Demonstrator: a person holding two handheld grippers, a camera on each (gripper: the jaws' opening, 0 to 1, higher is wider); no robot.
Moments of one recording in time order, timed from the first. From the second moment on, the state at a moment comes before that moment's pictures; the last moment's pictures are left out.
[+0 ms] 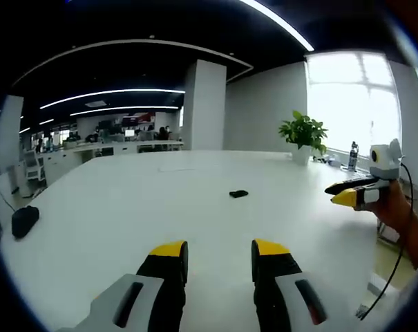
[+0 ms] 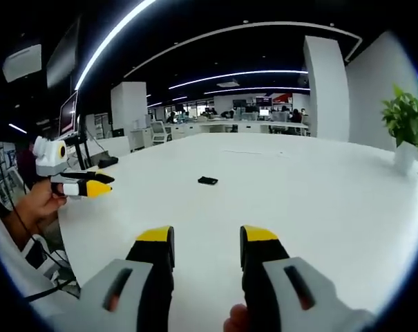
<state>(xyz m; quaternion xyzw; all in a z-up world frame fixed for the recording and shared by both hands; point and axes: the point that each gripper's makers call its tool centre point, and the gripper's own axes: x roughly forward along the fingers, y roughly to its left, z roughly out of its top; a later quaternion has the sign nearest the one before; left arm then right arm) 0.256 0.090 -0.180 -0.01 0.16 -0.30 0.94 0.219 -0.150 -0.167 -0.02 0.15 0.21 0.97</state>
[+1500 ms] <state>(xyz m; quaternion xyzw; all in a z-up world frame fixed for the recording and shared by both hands) 0.248 0.104 -0.172 0.00 0.14 -0.26 0.96 0.210 -0.152 -0.171 -0.04 0.15 0.19 0.97</state>
